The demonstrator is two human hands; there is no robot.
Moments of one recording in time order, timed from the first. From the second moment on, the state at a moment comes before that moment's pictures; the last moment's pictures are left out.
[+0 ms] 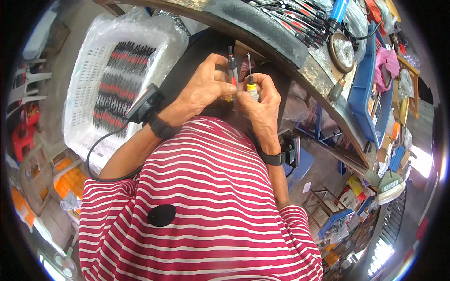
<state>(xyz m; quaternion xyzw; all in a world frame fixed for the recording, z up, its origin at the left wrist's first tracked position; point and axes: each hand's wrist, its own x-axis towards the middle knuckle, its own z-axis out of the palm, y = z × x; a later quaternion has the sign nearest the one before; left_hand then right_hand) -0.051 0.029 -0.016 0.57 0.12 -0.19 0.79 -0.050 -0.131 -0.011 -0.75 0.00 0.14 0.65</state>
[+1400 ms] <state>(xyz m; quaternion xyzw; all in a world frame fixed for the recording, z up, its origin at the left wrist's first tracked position) -0.079 0.289 -0.067 0.58 0.37 0.24 0.69 -0.007 -0.096 -0.022 -0.81 -0.14 0.31 0.49</state>
